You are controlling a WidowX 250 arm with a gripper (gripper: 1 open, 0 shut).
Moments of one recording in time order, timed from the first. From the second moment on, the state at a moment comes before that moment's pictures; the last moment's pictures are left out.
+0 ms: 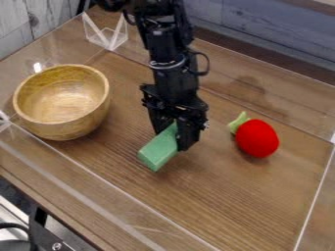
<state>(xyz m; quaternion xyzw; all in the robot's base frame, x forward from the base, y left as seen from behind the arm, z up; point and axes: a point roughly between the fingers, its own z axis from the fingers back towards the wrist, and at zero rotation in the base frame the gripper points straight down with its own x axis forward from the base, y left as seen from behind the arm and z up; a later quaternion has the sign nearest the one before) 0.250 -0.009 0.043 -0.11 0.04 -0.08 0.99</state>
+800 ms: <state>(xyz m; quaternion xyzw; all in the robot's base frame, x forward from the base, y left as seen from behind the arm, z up) 0.253 -0.023 0.028 -0.11 0.03 -0.09 0.99</state>
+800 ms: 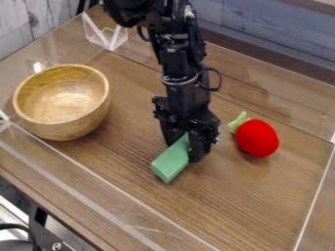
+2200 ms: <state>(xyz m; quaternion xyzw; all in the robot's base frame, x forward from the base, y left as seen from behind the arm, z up) 0.251 -0.068 0.033 -0.12 0.03 -0.12 0.99</state>
